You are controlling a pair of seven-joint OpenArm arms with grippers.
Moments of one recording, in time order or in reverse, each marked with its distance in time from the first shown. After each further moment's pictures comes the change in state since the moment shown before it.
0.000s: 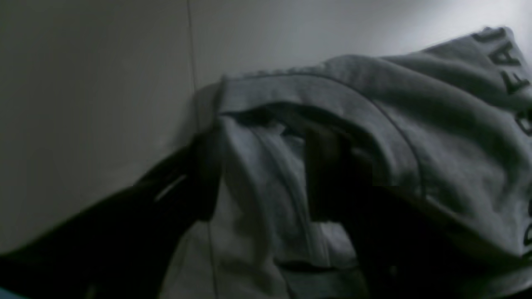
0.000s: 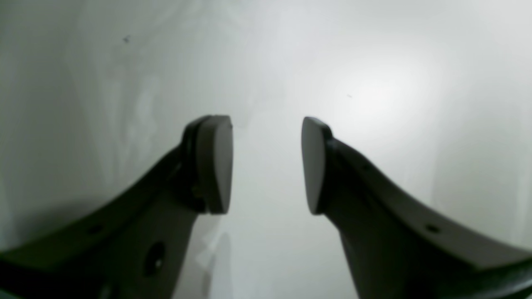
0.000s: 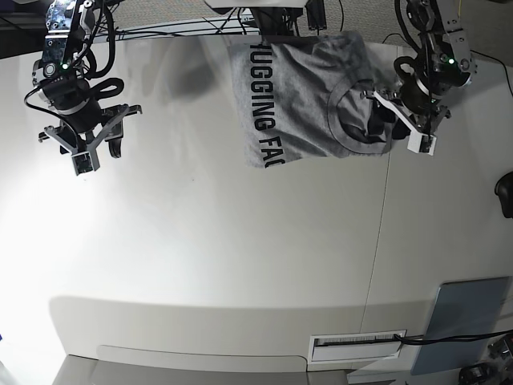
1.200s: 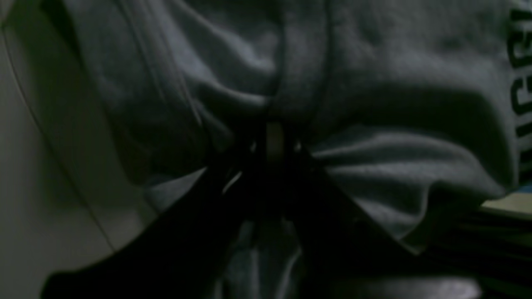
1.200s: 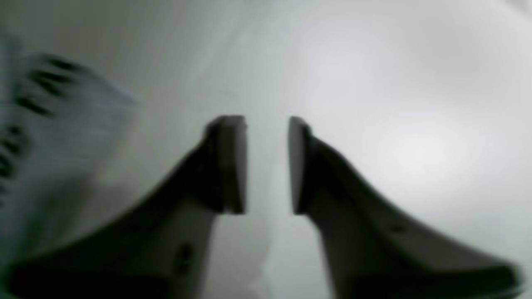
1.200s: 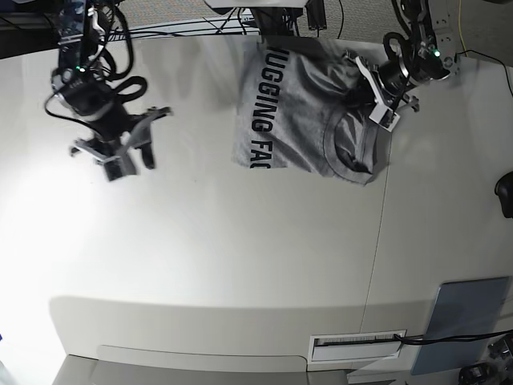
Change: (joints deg) left arm 1.7 -1.6 5.4 -10.1 5.0 -18.0 -6.2; right arm 4.0 0.0 -12.7 -0.1 2.6 0.2 5.5
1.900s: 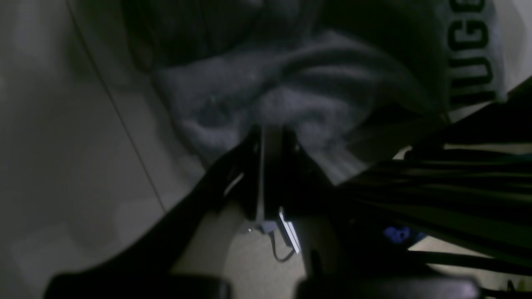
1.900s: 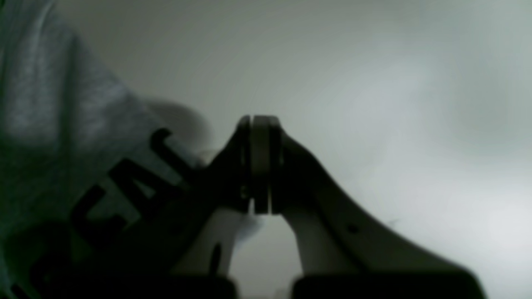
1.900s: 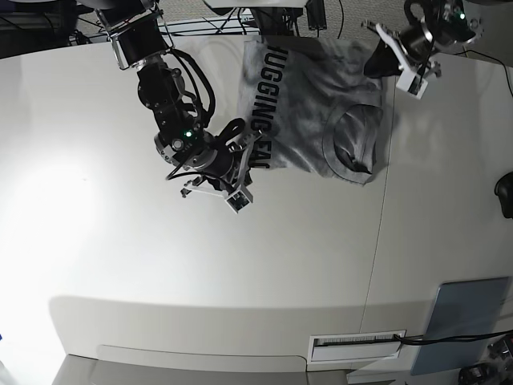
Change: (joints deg) left arm 15.7 -3.9 -5.6 10.9 -11.8 0.8 -1.4; right arm 21.8 -9.9 -26.2 -31.9 -10.2 -1.3 2.1
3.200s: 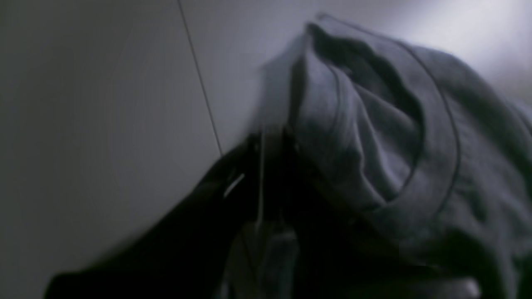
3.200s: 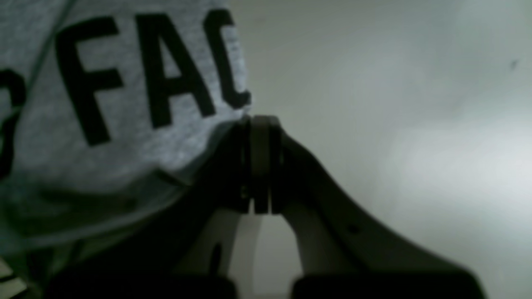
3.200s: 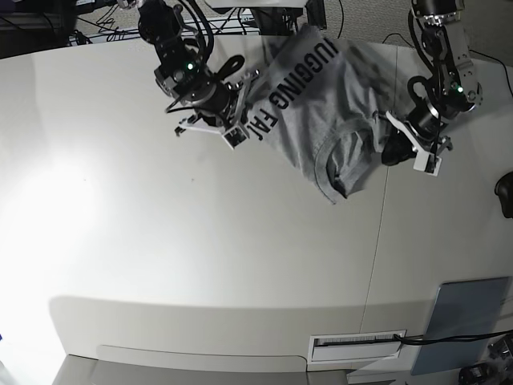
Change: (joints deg) left arm -27.6 -0.3 0.2 -20.7 10.4 1.3 -11.1; right arm -20.2 0.3 0.2 13.5 -8.6 -1.9 -0.8
